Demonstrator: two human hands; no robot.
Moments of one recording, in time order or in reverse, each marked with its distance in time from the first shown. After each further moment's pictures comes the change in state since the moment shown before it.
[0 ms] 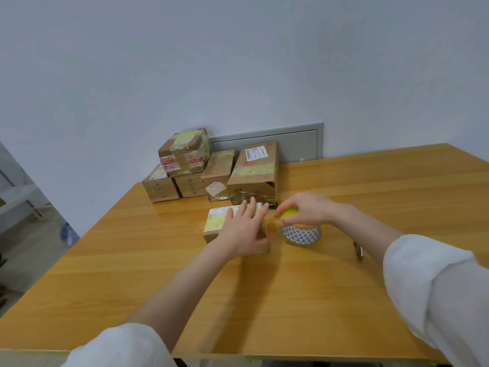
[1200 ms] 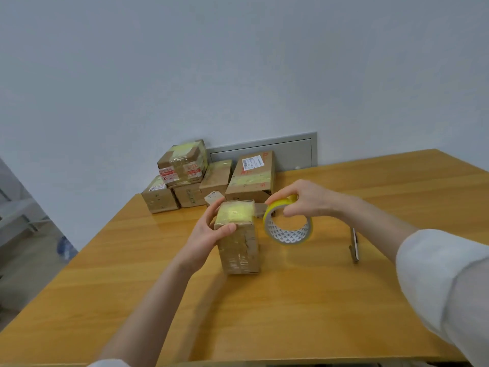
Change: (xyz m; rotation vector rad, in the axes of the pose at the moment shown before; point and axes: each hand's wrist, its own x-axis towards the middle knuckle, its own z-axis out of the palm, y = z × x) left_hand -0.045 -0.050 -0.010 -1.461 0.247 -0.019; right_hand -0.026 -0.018 -0.037 0.369 0.105 -0.118
